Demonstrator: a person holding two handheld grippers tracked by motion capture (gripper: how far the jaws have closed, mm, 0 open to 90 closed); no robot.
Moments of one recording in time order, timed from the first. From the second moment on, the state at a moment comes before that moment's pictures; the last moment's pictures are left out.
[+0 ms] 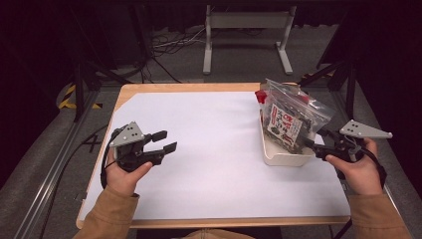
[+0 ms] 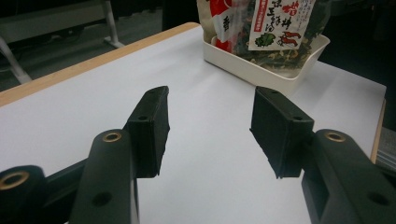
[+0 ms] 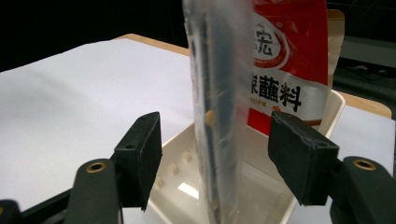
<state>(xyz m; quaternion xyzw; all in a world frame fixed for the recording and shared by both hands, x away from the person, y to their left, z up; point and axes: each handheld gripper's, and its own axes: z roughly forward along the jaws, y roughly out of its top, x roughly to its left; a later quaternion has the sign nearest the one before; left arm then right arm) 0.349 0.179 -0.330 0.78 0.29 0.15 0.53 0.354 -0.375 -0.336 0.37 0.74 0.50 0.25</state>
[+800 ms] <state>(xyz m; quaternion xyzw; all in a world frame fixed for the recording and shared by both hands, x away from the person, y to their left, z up) 0.321 0.210 -0.346 0.79 0.28 0.15 0.53 0.303 -0.355 -0.358 0.37 0.74 0.50 0.25</state>
